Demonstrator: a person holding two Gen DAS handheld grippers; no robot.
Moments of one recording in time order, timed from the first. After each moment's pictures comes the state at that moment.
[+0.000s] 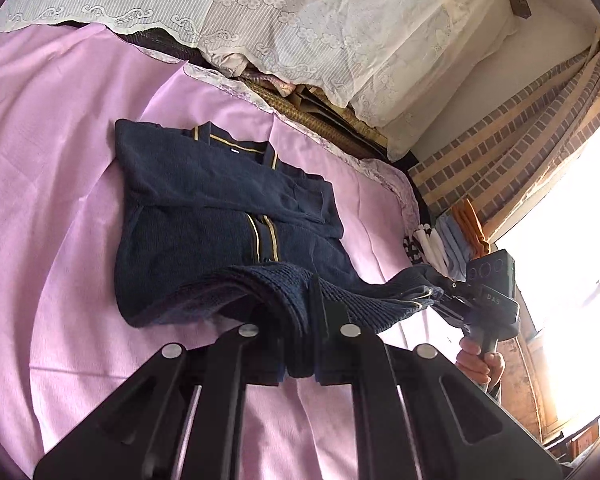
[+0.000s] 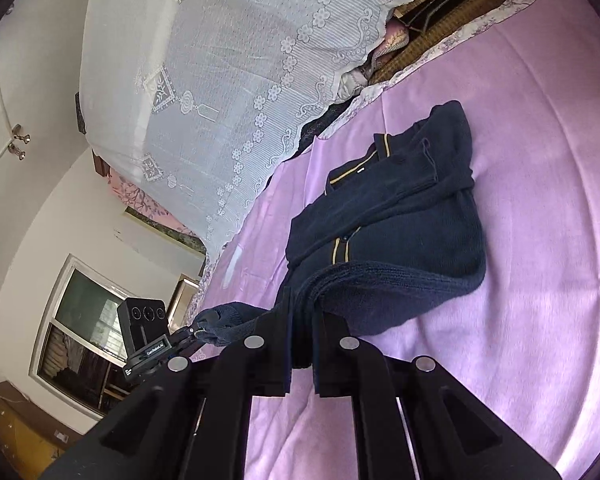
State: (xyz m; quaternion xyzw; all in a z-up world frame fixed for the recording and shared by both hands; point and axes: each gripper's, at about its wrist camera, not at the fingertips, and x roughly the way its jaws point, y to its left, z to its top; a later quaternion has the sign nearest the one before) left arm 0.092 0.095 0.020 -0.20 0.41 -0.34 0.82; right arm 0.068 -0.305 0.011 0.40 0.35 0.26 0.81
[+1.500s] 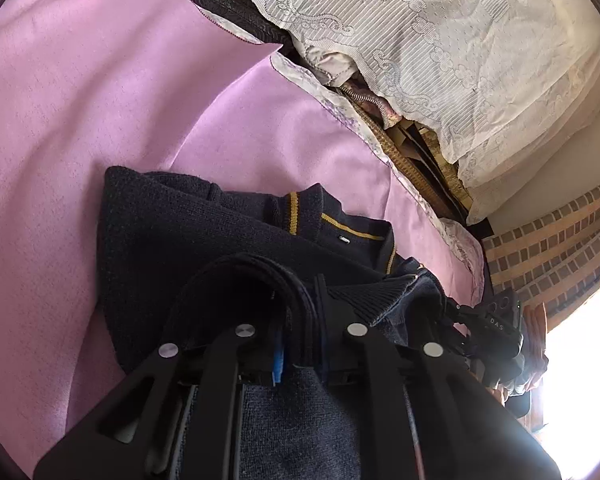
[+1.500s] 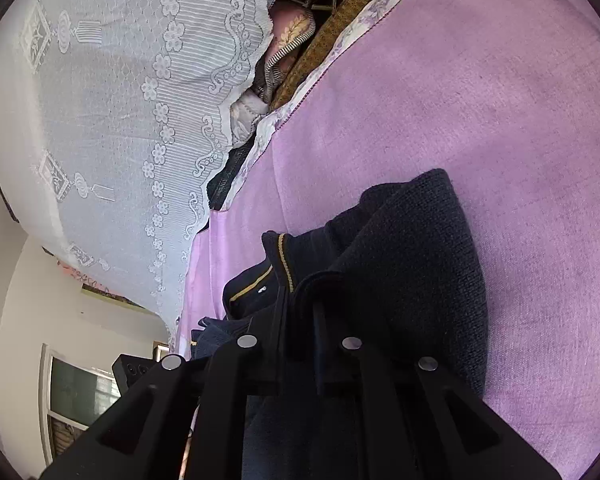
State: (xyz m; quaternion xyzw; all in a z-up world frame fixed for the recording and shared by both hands) left arm 0.291 0.077 -0.061 -0.28 0.45 -0.25 0.81; right arm 0.281 -0.334 -0.082 0.47 0.38 0.16 0.78
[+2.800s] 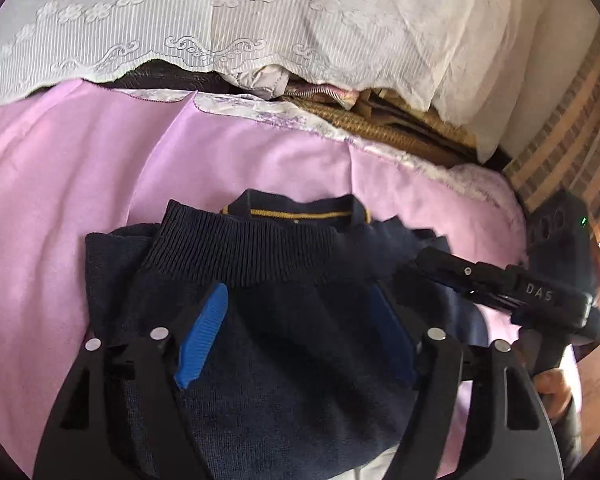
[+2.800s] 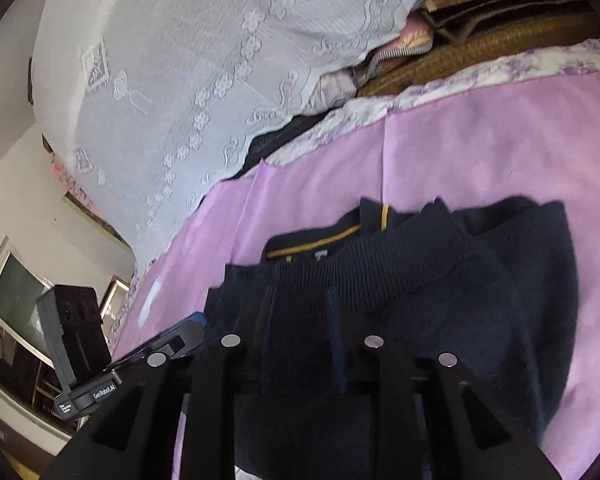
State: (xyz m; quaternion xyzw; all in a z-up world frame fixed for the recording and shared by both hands) left arm 0.243 0.005 -0.021 -0.05 0.40 -0.22 0.89; right arm 0.267 -0.243 -0.043 0.28 0.40 0.18 0.85
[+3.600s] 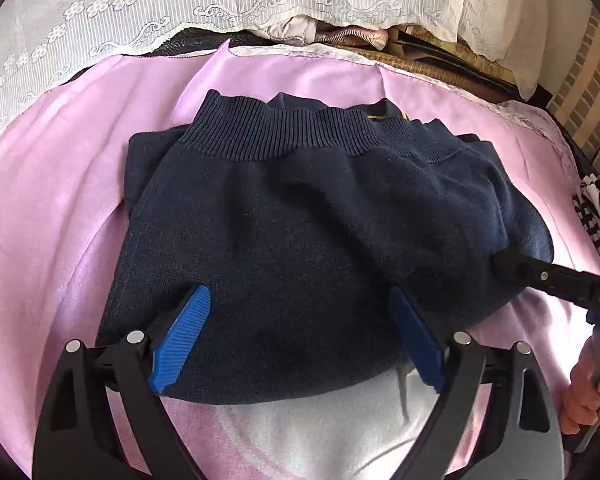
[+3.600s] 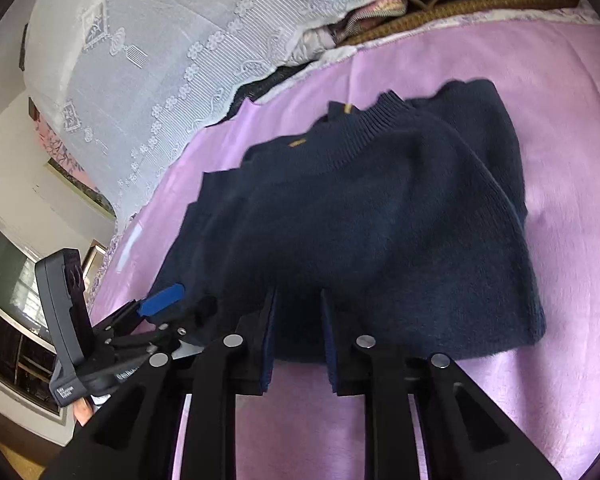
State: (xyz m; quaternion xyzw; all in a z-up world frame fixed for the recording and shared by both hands) left arm 0.177 0.006 -0.057 0.01 0.44 -0.14 0.89; right arm 0.175 -0.252 -0.074 0.27 0.43 0.16 0.84
